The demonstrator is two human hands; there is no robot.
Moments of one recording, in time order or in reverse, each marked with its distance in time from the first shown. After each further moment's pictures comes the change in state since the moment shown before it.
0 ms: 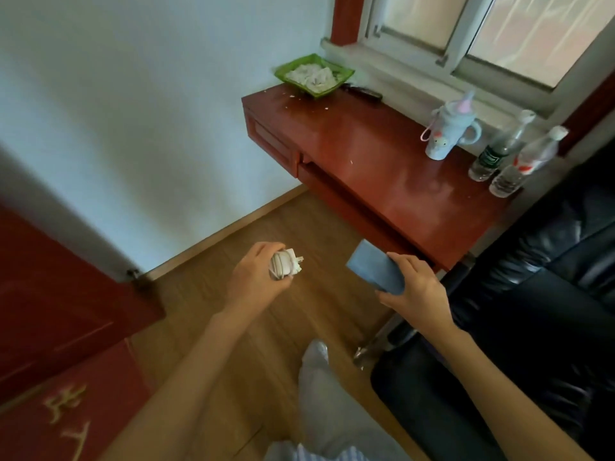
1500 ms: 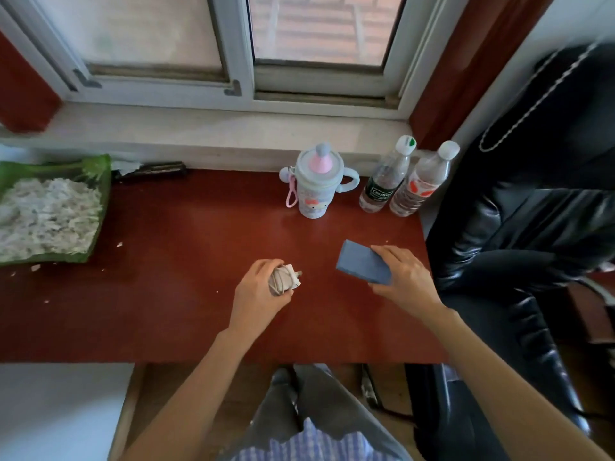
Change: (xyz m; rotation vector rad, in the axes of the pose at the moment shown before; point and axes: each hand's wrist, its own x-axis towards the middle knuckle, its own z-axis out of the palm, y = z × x) left_hand 0.504 0.107 0.238 -0.125 -0.583 0.577; right_hand 0.288 0.230 0.031 -0.109 0.070 0.729
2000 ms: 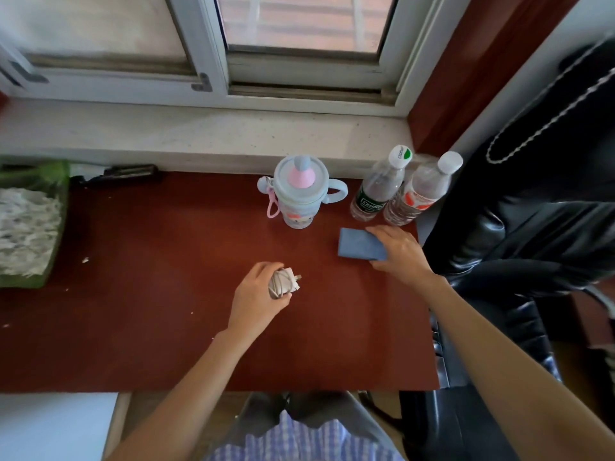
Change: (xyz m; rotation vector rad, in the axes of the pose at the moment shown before) left_hand 0.052 0.009 0.044 0.019 -0.101 -0.078; right_hand 0.095 0.084 0.022 0.012 -0.213 0.029
